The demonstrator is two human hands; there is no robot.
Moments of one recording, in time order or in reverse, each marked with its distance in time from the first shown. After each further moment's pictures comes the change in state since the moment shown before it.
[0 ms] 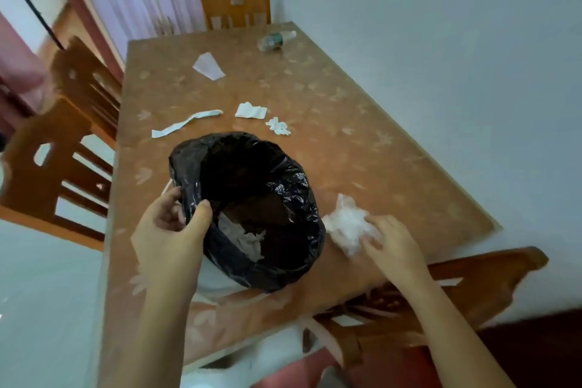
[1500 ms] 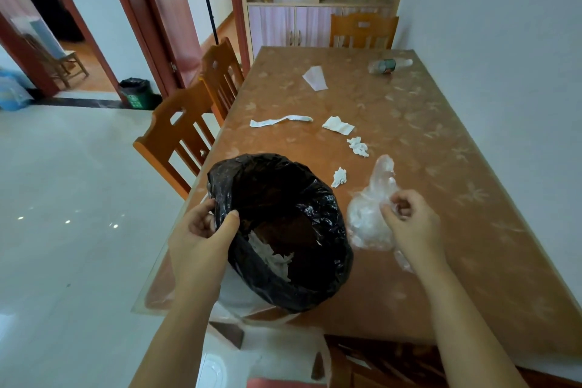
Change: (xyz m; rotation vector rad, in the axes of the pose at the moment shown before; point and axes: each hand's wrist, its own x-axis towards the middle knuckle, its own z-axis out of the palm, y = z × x) left_hand -0.065 0.012 -0.012 -0.030 0.329 -0.084; right_hand 0.076 -0.055 -0.018 0.526 0.021 -0.260
